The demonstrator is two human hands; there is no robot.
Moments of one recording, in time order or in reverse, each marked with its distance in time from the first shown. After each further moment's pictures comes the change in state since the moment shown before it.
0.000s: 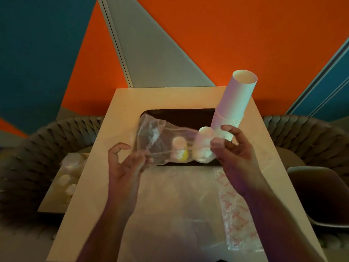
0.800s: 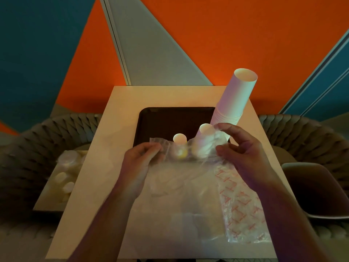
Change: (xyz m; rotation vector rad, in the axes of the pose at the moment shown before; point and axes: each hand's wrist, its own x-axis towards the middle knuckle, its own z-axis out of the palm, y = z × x) left_hand 0.016 0.003 0.008 0.203 -0.041 -0.274; right_hand -0.008 -0.006 -0.017 -0.330 -0.121 -0.099
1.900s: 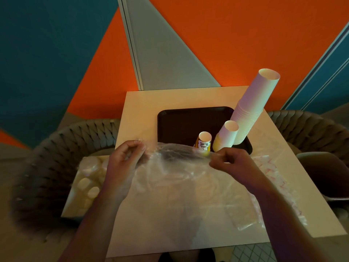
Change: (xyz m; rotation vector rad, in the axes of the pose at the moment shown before) left_hand 0.011 0.029 -0.144 0.003 -0.076 0.208; right_hand -0.023 0.032 0.102 -0.402 0.042 0.193
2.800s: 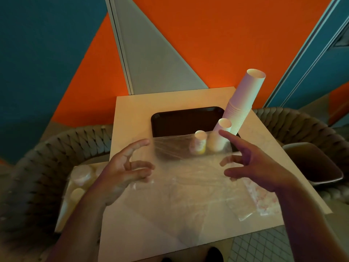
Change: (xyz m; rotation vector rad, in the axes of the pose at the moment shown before) left_hand 0.000 0.018 -0.045 0.011 -0.524 -0.216; right_hand -0.042 -0.036 -0.014 0.205 -0.194 -0.023
